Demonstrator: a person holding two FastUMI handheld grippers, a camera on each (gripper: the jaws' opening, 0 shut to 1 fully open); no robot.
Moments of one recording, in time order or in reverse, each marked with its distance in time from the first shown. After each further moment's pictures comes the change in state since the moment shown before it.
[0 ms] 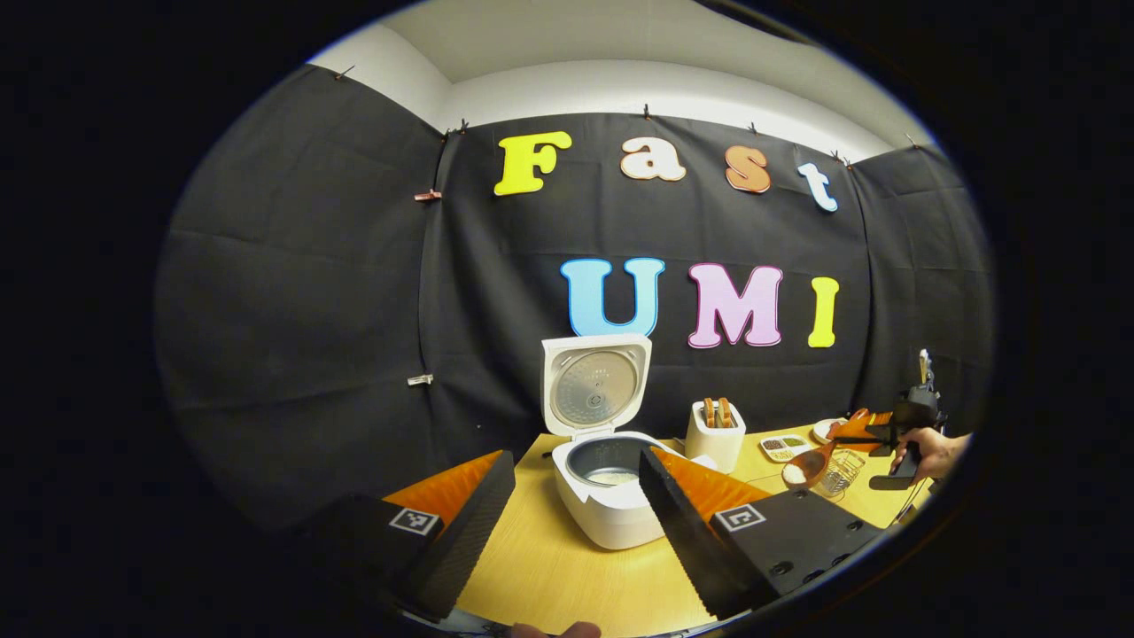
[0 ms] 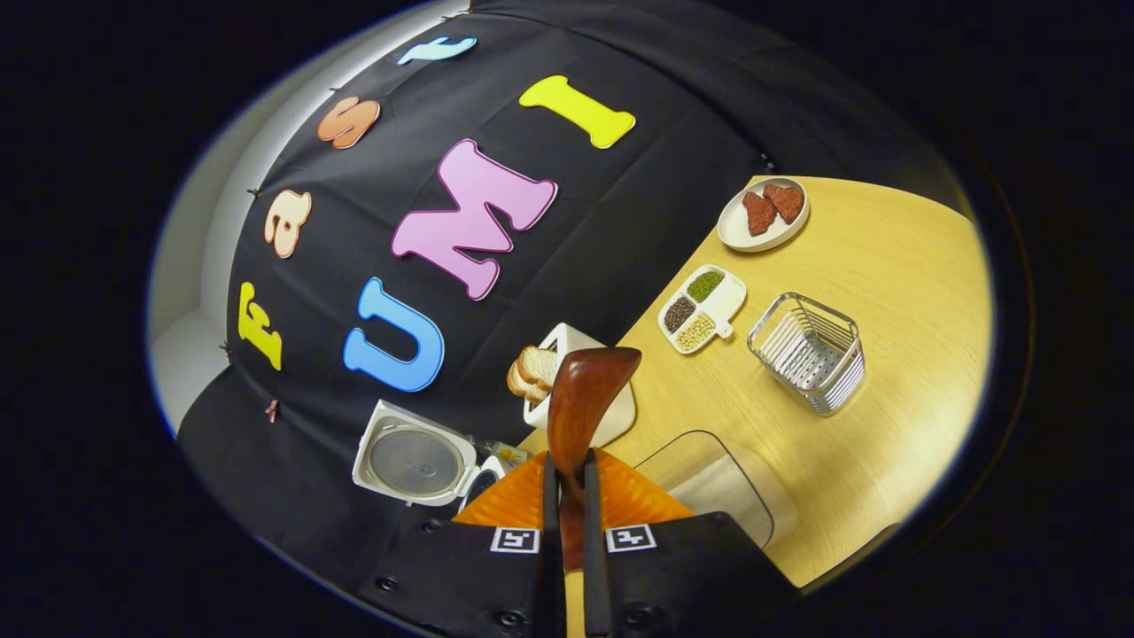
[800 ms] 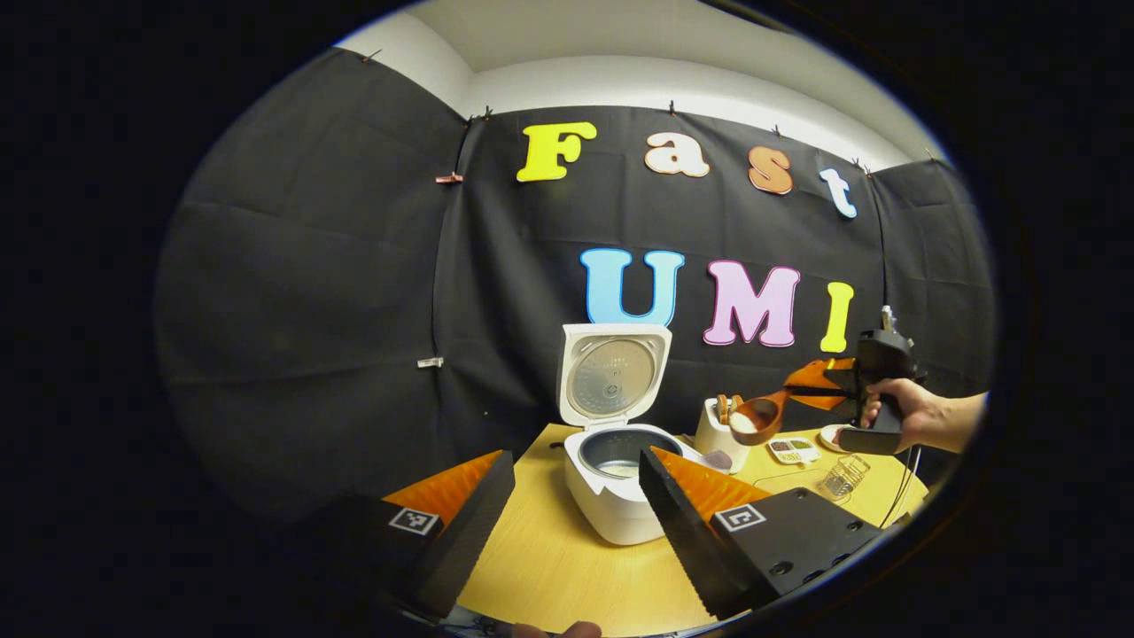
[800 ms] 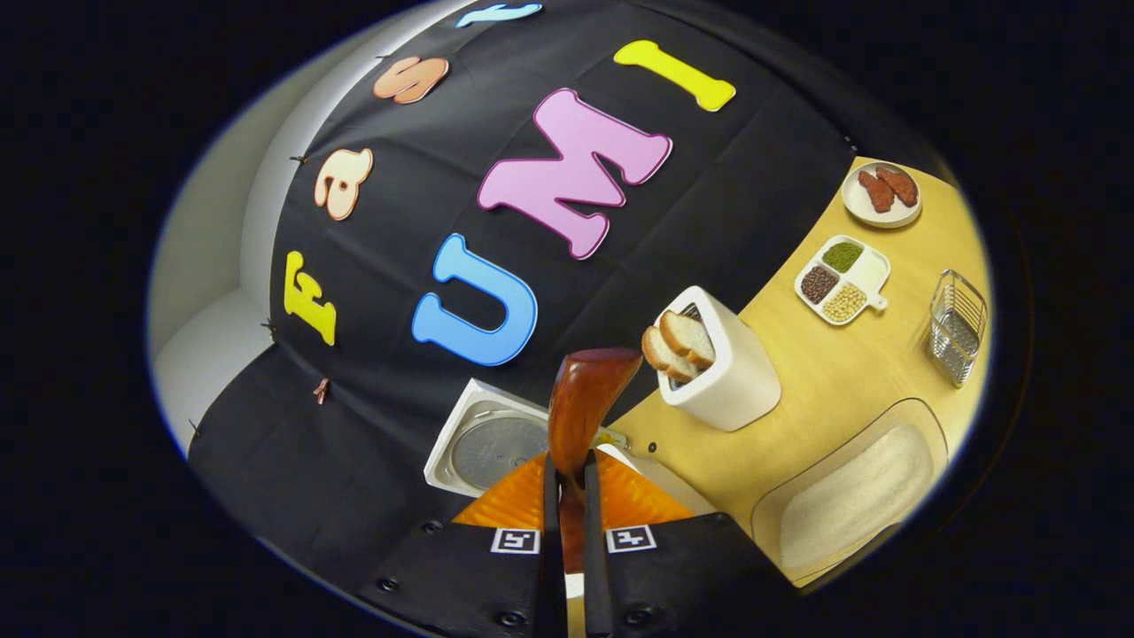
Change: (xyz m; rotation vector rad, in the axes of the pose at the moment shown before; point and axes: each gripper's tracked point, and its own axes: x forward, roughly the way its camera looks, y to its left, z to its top) left arm 0.005 0.026 -0.020 -0.065 0.032 0.027; right arm 0.082 0.167 -0.066 -0.043 0.118 0.183
